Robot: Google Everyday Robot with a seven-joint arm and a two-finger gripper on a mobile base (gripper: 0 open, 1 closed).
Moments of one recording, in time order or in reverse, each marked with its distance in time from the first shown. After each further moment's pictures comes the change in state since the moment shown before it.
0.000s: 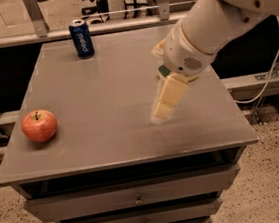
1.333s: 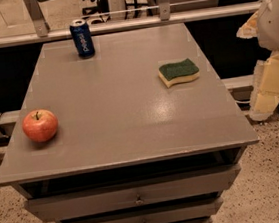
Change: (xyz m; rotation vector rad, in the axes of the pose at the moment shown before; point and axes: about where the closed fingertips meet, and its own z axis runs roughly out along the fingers) arm 0.111 0.027 -0.146 0.073 0.386 0.079
